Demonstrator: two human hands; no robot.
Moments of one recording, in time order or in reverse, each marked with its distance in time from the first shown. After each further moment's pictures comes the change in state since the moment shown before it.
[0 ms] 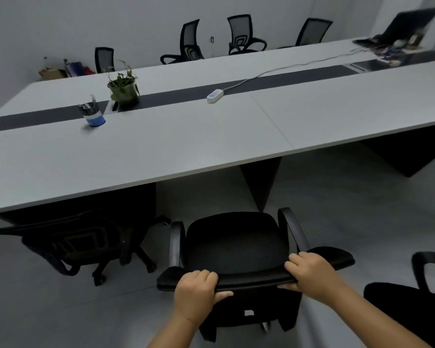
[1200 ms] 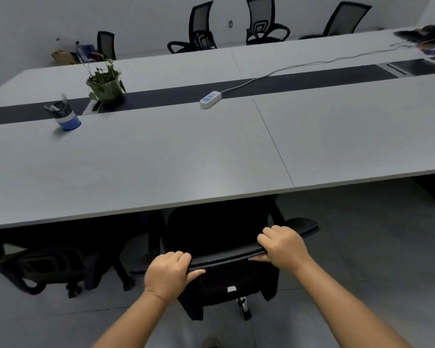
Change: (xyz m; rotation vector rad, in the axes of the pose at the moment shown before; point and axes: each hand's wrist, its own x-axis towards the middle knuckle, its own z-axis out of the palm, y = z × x) left_hand 0.211 -0.029 0.105 0.158 0.015 -0.048; right_hand 0.140 0.211 0.121 0.090 0.146 -0.073
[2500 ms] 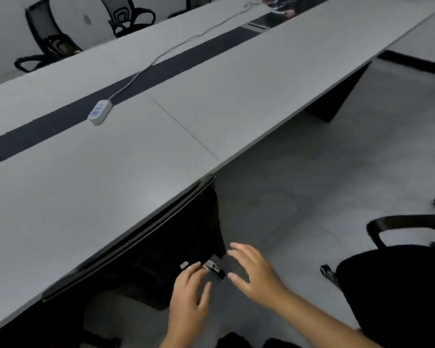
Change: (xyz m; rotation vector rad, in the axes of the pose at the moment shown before) left_hand 0.002 0.064 0.010 -0.918 -0.453 -0.091; right_hand -0.059 -0.105 -0.035 0.564 -0.223 1.007
